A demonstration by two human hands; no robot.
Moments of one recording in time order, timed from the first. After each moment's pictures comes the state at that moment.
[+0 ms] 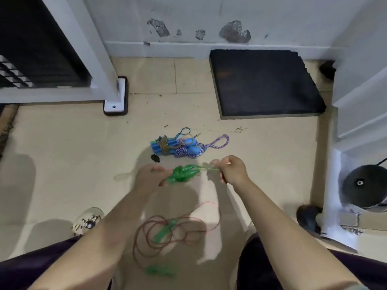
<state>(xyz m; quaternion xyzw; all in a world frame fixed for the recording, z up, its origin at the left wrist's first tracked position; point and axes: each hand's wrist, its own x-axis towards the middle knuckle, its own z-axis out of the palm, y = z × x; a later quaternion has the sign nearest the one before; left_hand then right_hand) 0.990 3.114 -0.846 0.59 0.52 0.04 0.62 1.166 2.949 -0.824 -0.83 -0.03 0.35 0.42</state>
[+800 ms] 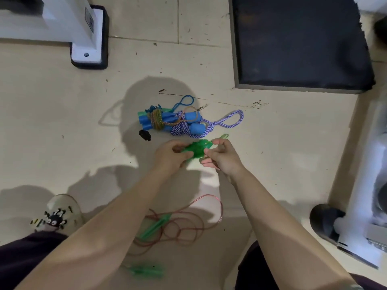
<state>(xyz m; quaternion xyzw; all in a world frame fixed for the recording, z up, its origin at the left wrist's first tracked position) 1.068 3.107 -0.973 0.62 0.48 -0.01 0.62 1.190 2.985 -0.942 -0.73 0.02 0.49 0.48</state>
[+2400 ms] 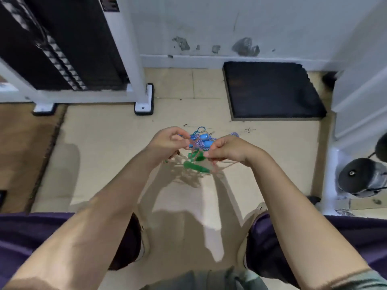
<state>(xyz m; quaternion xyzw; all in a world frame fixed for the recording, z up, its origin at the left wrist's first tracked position) 0.955 3.123 -0.702 0.70 0.33 0.02 0.63 1.114 2.971 -0.704 -0.75 -0.31 0.50 0.30</state>
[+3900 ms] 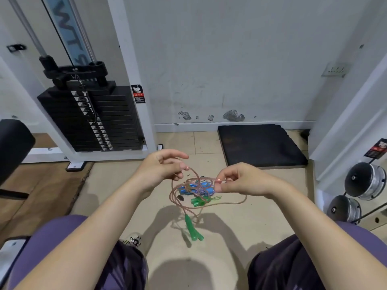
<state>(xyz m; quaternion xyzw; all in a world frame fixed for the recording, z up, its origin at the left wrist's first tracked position) 0.882 3.066 -0.519 0.67 0.25 0.16 0.68 1.056 2.884 -0.517 -0.74 -0.45 0.38 0.32</state>
